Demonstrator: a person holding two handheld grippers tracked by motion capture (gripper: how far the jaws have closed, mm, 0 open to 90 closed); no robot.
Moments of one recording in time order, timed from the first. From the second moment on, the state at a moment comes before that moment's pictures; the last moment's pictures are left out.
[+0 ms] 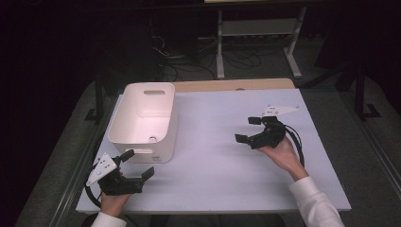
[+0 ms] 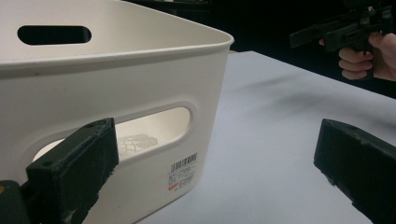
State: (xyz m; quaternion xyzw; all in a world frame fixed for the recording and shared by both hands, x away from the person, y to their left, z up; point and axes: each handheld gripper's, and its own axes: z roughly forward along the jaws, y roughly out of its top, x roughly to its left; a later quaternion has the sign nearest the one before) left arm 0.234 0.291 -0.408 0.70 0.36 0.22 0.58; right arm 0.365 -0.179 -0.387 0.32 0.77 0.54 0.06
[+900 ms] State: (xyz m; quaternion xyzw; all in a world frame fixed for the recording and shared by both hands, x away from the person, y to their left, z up) left arm 0.234 0.291 -0.407 0.69 0.36 0.22 0.58; right arm 0.337 -0.220 -0.398 0.34 0.76 0.55 0.10
